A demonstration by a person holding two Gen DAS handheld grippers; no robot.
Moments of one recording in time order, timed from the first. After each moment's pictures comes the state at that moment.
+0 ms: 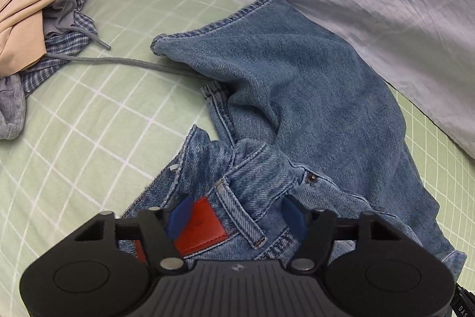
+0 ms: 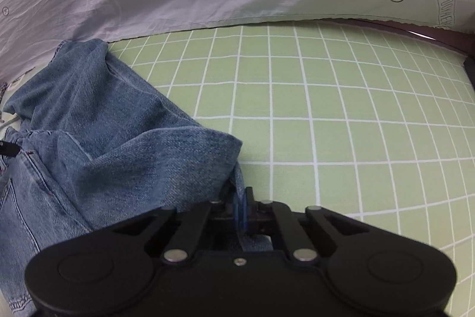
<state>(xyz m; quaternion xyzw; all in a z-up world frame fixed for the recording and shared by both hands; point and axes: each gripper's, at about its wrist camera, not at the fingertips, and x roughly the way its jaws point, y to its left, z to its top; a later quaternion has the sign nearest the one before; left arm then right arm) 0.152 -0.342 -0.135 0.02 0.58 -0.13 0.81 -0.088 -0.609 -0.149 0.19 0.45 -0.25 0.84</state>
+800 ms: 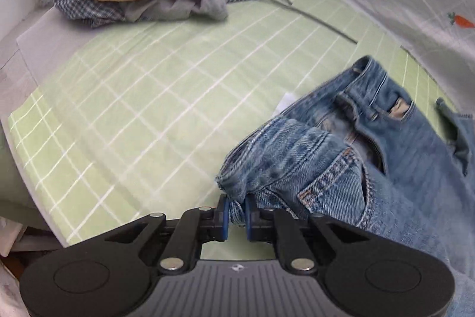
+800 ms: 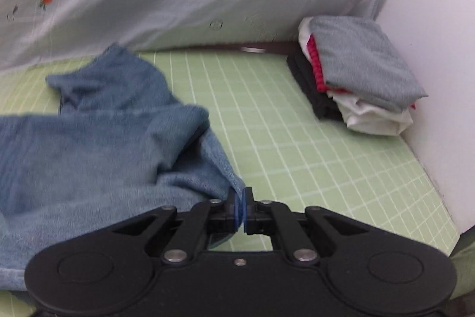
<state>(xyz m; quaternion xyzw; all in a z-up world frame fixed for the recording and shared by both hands) -0.013 -0.118 -0.119 -0.06 0.58 -0.02 0.81 -0.270 -0.524 -0.090 0.09 0.44 -0.44 0.78</state>
